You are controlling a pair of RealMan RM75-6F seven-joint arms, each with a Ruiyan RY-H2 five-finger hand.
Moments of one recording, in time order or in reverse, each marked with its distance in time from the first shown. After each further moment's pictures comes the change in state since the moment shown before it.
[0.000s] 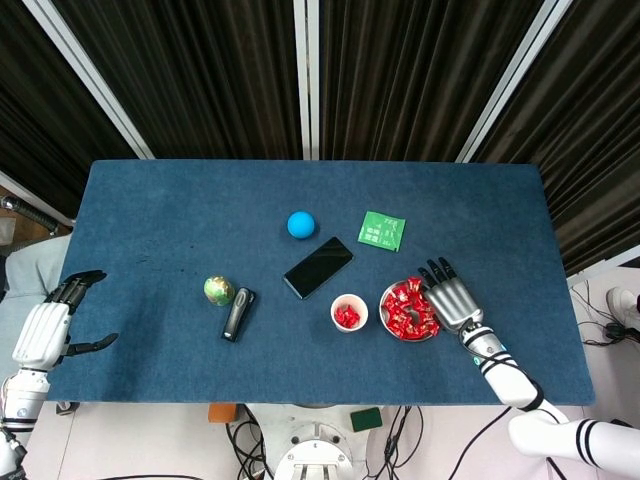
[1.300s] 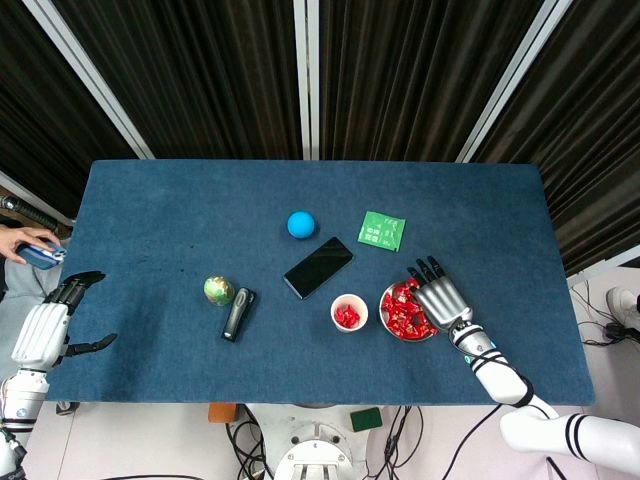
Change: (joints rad) left arm 0.003 -0.004 0.002 0.007 -0.007 -0.004 -0.001; right arm 0.031 -0.037 -0.011 0.027 -0.009 0.005 -0.007
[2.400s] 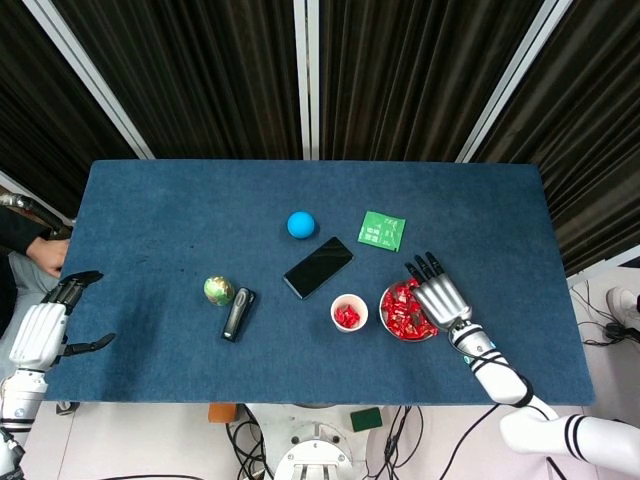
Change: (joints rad) left arm 0.002 0.004 -0.002 0.003 -0.002 0.002 -0.008; right arm -0.007 0.002 0.002 -0.006 -0.049 0.057 0.010
